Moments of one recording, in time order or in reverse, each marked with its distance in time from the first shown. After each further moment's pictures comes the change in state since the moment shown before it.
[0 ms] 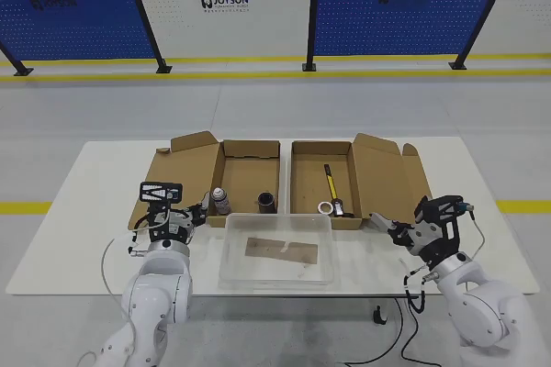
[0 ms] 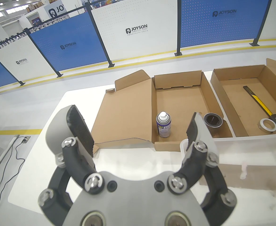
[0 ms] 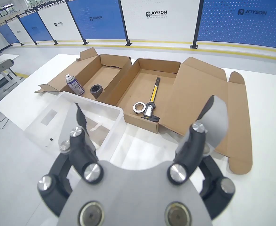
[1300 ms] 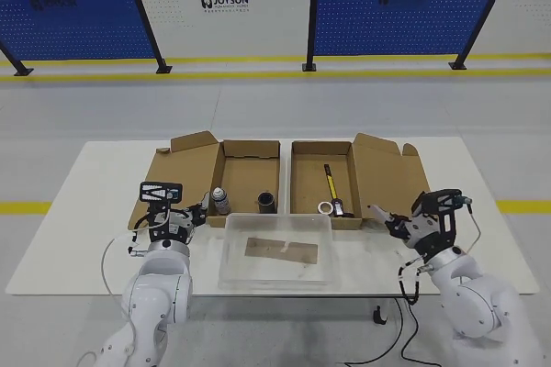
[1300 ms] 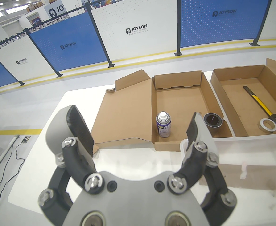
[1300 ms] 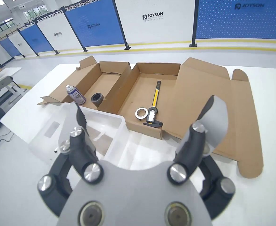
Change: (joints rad) left arm 0.000 0.000 0.000 0.000 0.000 0.000 0.000; right arm 0.028 -0.008 -0.025 0.014 0.009 0.056 0.001
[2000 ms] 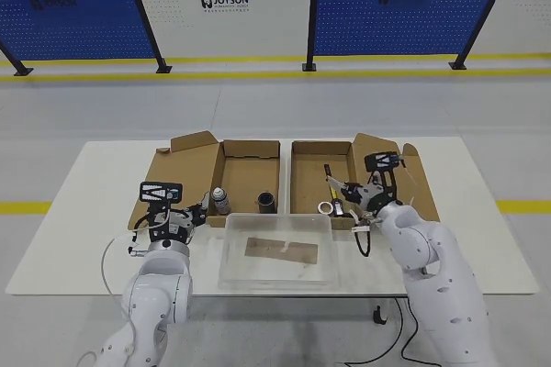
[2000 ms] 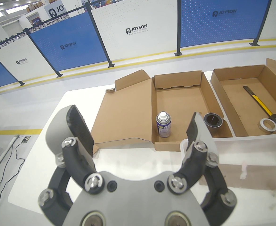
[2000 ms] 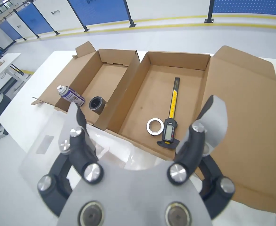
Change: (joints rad) left arm 0.000 0.000 0.000 0.000 0.000 0.000 0.000; right arm 0.406 -0.047 -0.268 0.394 0.016 0.120 0.059
